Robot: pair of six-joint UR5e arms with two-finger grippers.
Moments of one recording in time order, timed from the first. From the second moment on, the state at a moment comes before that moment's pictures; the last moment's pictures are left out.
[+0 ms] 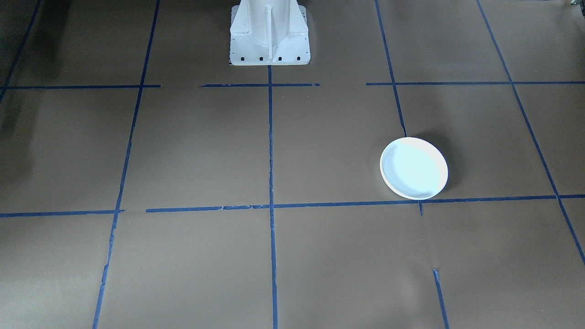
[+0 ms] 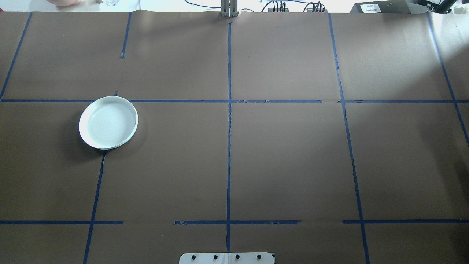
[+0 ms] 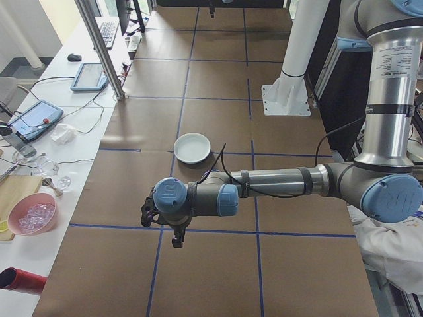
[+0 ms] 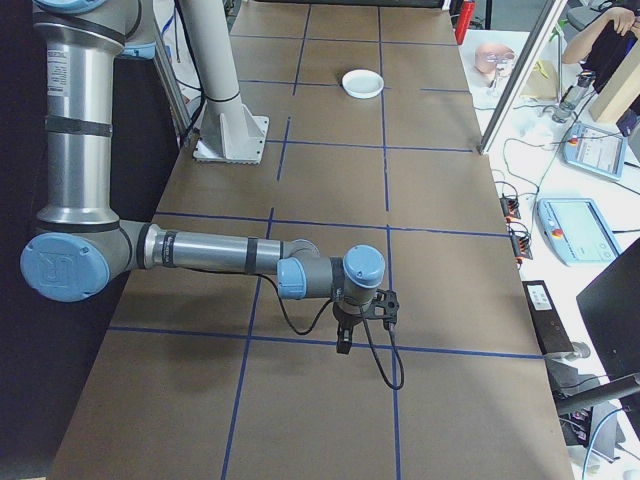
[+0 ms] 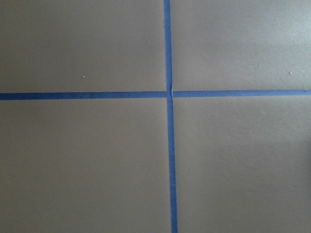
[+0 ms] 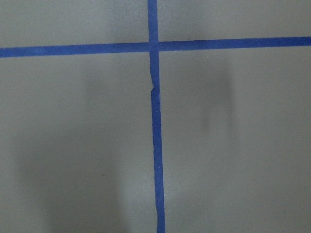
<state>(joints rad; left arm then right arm) -1.62 -1.57 -1.50 -1.63 -2.45 0.11 1.41 -1.65 1.57 -1.44 2.31 0.21</state>
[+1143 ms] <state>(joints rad) -1.62 -1.56 -1.50 -1.63 -2.41 0.17 1.41 -1.65 1.57 -1.44 2.31 0.21</state>
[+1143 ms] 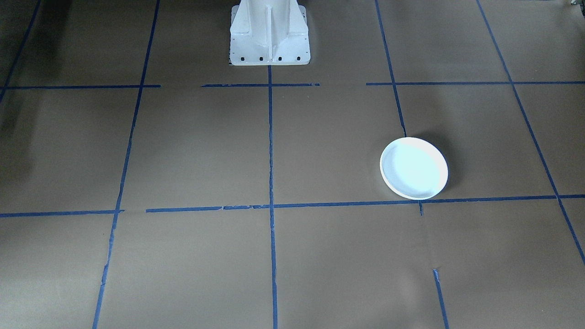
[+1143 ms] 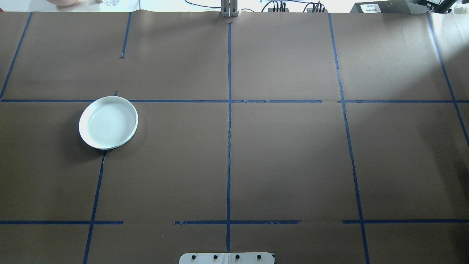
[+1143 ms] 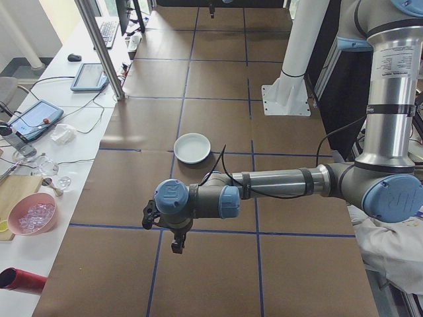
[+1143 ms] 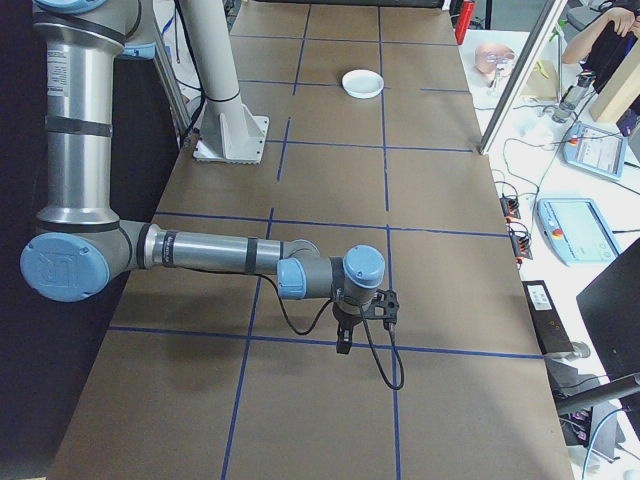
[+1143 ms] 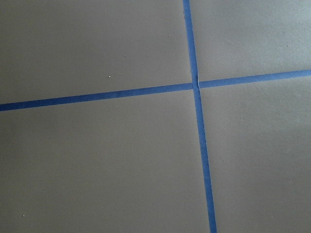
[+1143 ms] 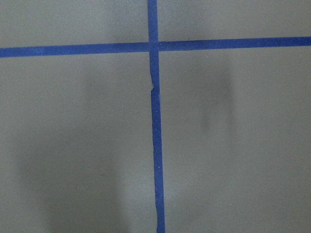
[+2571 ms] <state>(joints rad) -1.64 -1.55 -1.51 -1.62 -2.41 0.17 1.41 -1.65 1.57 -1.44 2.31 0.21</state>
